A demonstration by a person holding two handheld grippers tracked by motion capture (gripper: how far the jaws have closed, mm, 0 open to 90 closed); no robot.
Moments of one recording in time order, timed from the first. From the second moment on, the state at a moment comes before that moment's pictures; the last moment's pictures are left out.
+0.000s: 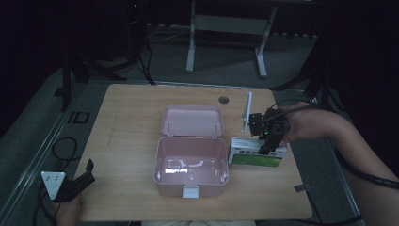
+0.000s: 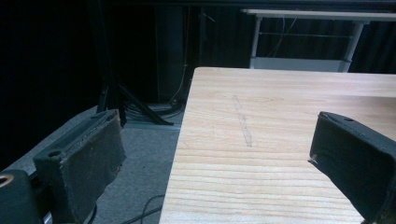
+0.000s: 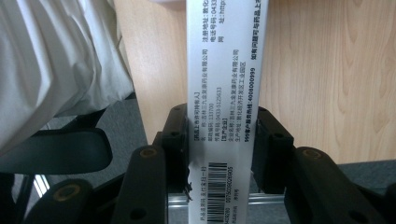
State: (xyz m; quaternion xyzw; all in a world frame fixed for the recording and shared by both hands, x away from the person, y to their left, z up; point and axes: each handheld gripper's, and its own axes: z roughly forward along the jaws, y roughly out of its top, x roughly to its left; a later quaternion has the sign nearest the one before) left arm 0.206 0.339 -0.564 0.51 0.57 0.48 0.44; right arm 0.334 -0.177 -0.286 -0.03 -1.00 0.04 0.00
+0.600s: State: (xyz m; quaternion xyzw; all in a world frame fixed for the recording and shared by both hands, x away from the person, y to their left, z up) left arm 0.206 0.340 -0.564 0.50 0.57 0.47 0.44; right arm 0.321 -0.093 -0.284 0.04 -1.00 0.01 -0.01
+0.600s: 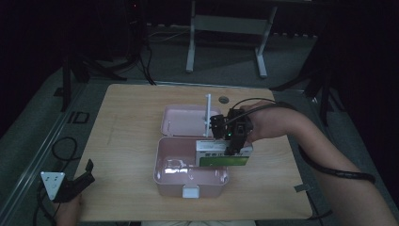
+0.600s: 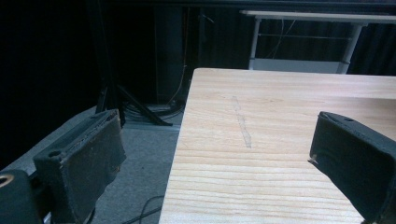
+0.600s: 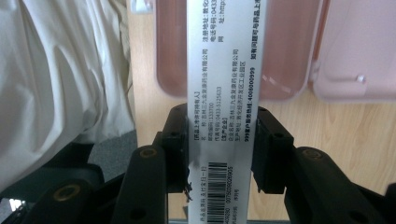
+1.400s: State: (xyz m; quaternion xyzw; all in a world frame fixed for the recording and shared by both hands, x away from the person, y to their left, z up) left arm 0.206 0.340 -0.564 0.51 0.57 0.47 0.45; right arm 0.323 -0.029 -0.334 0.07 -1.00 0.01 0.03
